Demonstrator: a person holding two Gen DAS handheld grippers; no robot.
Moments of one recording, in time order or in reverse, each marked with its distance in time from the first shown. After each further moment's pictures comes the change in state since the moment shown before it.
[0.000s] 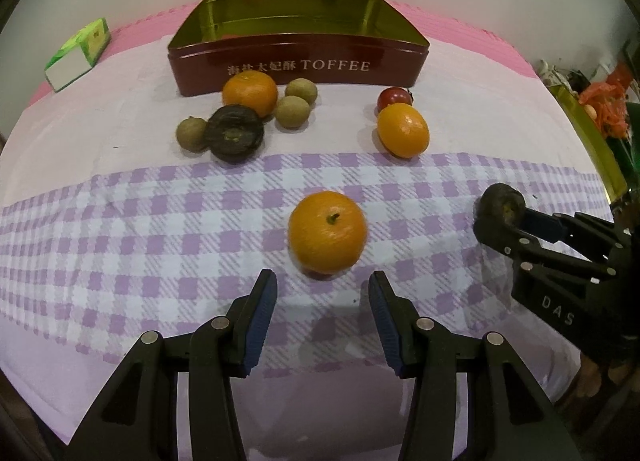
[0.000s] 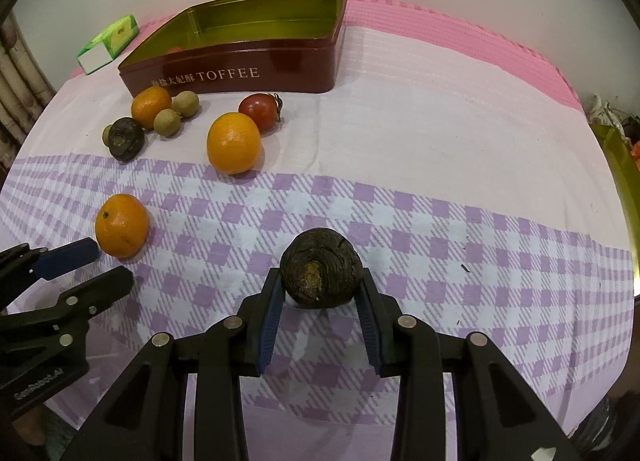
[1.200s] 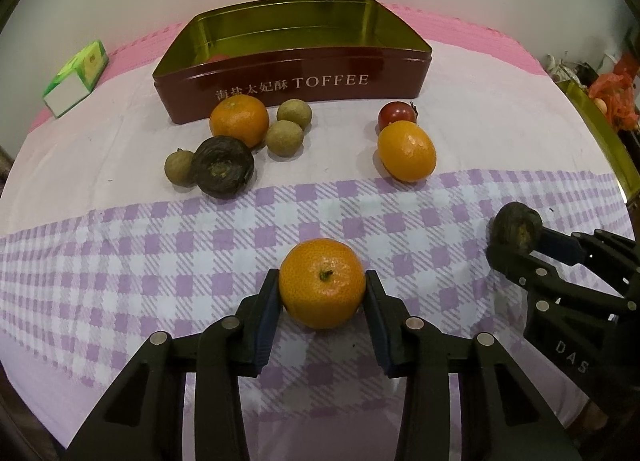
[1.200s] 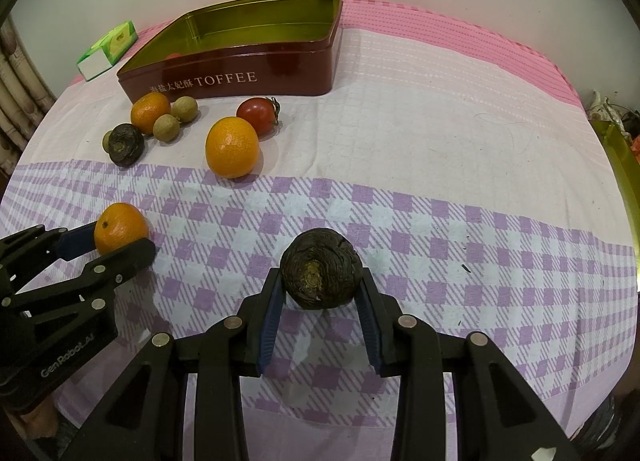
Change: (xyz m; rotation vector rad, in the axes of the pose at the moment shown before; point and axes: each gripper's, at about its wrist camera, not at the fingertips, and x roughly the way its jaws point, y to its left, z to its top) left arm 0.012 -0.012 0.017 0.040 -0.034 0.067; right arm 0.000 -0.002 0.001 0.013 -0.003 0.005
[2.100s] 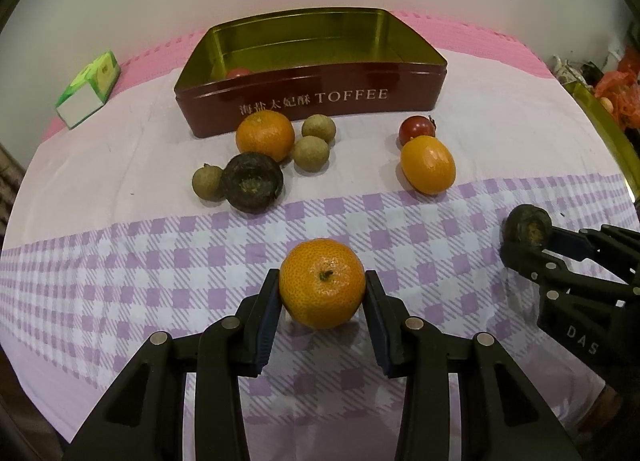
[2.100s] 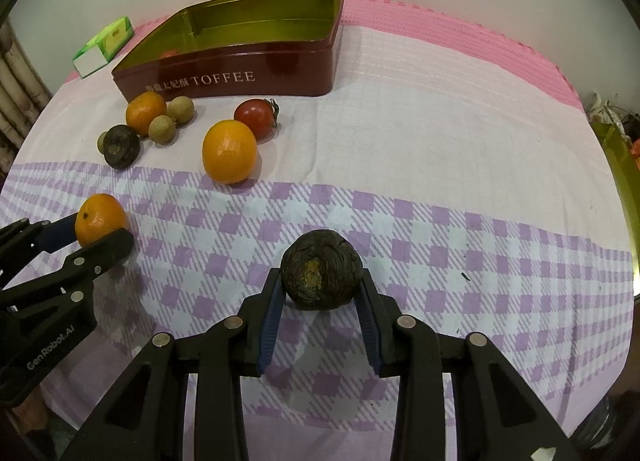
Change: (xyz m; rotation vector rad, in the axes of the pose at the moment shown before) left arm -0.010 0.016 0.004 0.011 -0.029 0.043; right arm 0.005 0.002 0.006 -0.006 0.016 -0.009
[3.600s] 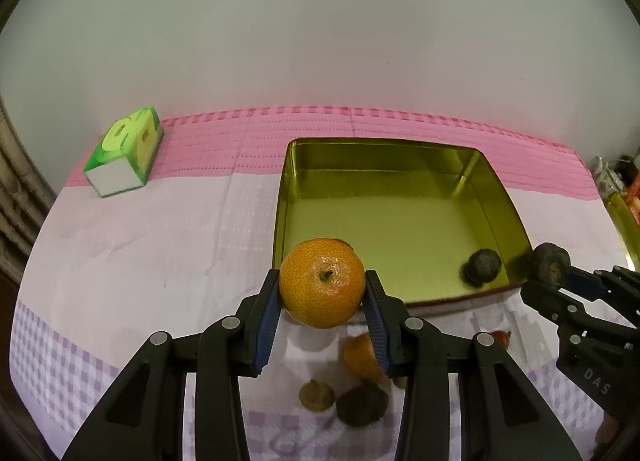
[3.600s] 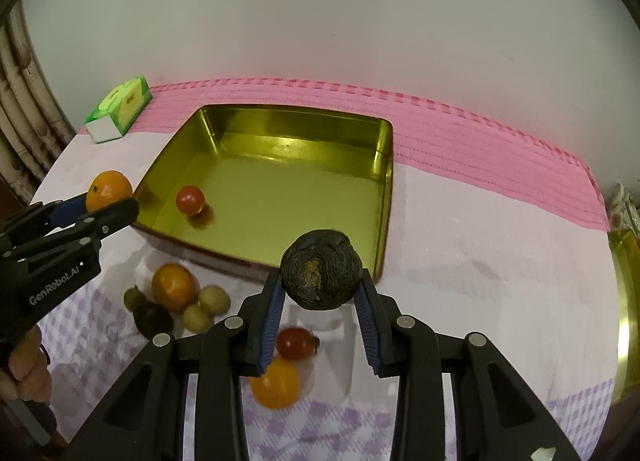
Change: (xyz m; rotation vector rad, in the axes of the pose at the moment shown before) left arm 0.003 0.086 0.136 -0.134 -0.166 0.054; right arm -0.015 0.026 0.146 -0.079 -0.149 0.041
